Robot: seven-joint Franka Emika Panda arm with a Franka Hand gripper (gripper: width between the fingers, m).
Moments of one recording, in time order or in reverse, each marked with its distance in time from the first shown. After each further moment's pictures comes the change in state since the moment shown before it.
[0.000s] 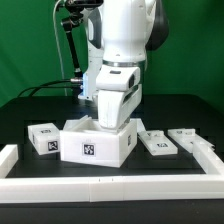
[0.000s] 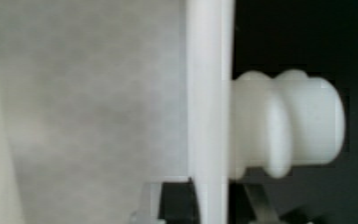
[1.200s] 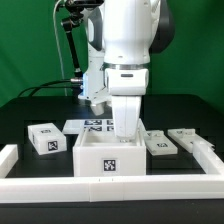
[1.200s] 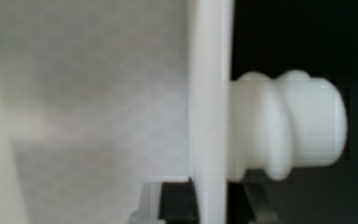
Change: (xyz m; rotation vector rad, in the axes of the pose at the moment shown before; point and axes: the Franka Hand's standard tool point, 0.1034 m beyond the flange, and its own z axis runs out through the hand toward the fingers) arm 0.019 0.054 -0.004 -0.029 0.005 -0.285
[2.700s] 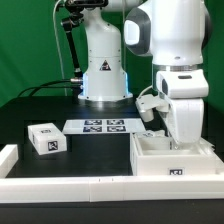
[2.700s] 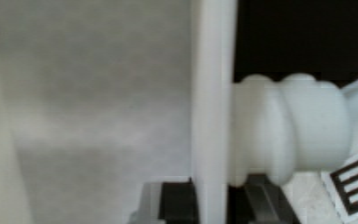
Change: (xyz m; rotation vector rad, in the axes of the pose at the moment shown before) arm 0.100 0.038 -0.003 -0.028 0.041 -0.063
